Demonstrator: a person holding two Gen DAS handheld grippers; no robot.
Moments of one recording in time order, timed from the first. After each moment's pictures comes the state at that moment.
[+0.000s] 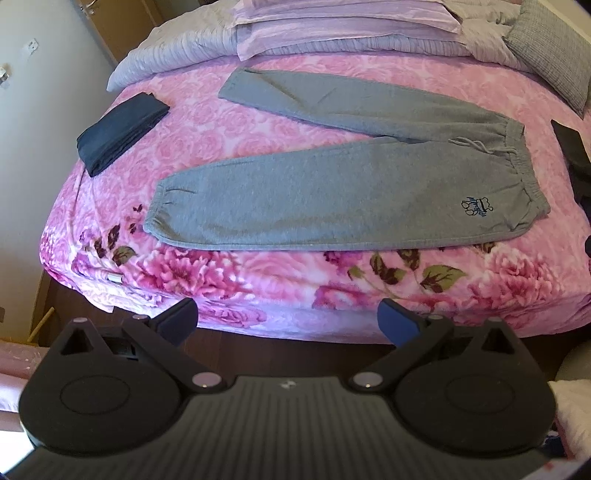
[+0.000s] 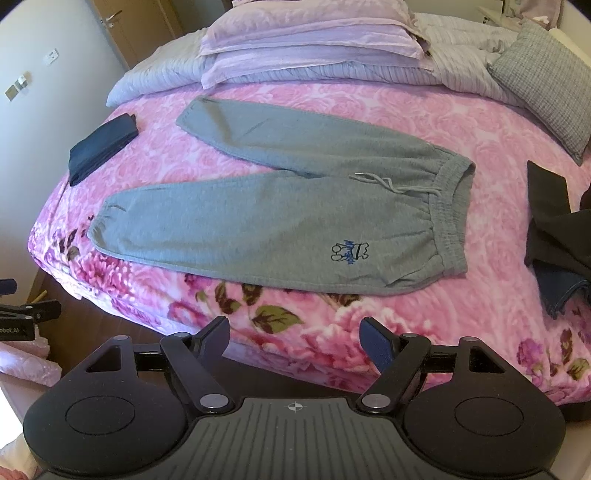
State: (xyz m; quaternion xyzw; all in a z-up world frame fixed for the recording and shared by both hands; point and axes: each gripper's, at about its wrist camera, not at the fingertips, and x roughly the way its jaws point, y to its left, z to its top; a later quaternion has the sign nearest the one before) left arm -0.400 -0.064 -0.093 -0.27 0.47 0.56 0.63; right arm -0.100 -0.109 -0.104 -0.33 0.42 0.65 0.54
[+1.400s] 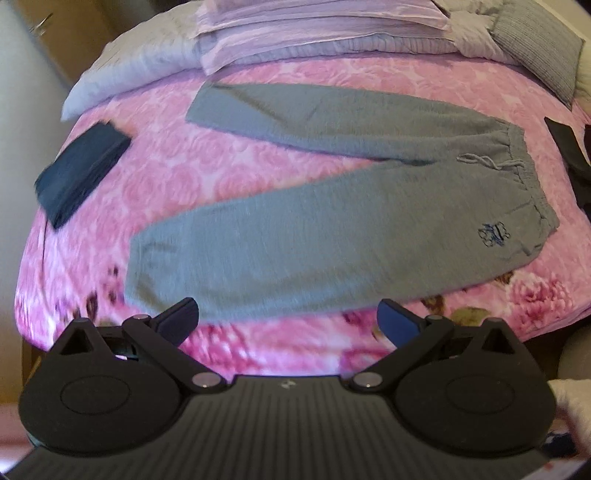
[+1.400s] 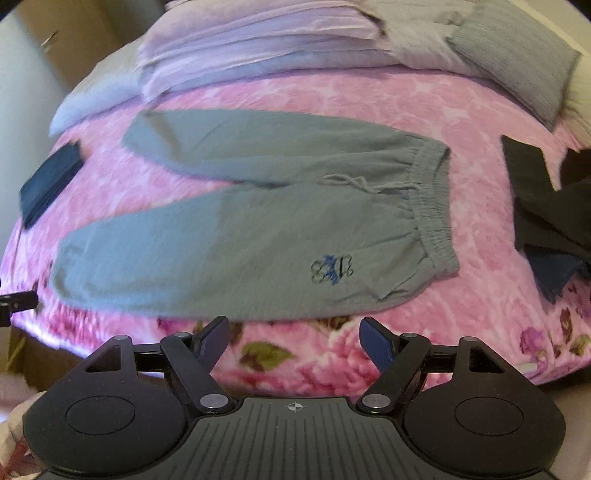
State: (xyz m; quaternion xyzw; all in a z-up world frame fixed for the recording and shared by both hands) left arm -0.423 0.082 -0.113 -0.25 0.49 0.50 0.67; right arm -0.111 -0.032 -0.122 -0.31 0.46 0.57 0.60
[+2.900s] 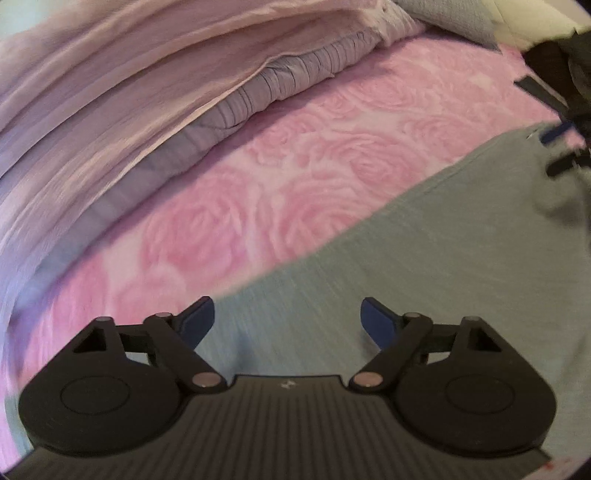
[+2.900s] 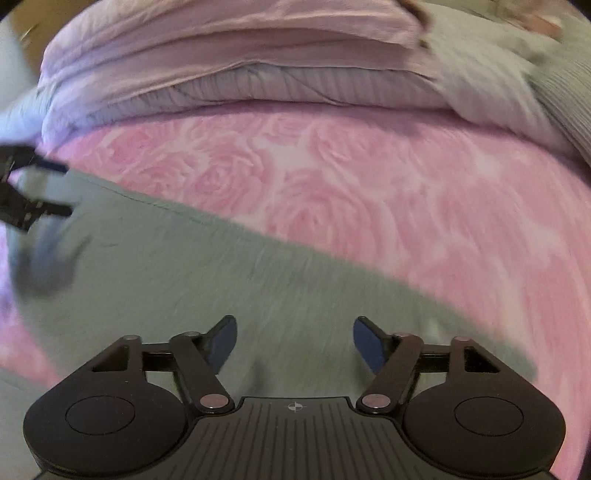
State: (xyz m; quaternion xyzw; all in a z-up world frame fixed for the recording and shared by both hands) left arm -0.225 0.547 -0.357 -0.05 0.49 0.23 0.84; right arm 0.041 0.335 -0.334 -0.34 0.38 0.62 0.60
